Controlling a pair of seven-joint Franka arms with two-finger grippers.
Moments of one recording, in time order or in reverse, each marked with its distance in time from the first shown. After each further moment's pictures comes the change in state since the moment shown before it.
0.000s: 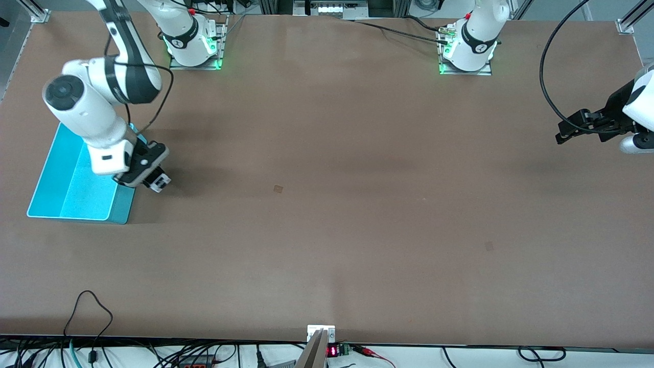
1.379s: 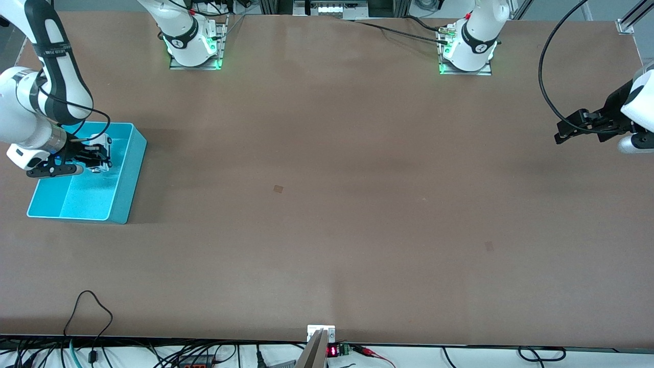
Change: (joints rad) left arm 0.001 0.000 -0.003 0.000 0.000 0.000 0.000; right arm -0.012 0.186 -0.419 -0.017 0.074 0.009 0.300
